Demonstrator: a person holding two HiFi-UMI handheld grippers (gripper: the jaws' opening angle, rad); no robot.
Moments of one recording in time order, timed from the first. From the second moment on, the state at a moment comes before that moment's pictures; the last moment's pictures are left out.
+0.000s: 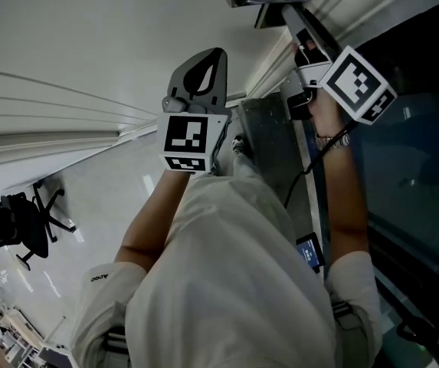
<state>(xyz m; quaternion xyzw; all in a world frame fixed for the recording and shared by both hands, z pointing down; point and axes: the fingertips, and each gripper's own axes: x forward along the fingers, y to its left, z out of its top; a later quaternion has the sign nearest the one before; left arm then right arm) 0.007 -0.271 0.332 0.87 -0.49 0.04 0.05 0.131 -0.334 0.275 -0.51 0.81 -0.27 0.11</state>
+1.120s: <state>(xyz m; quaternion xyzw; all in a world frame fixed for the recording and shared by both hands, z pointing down) -0.002 -0.271 0.332 0.86 -0.50 0.04 0.05 0.109 -0.332 0.272 -0.60 0.68 0.27 -0.32</state>
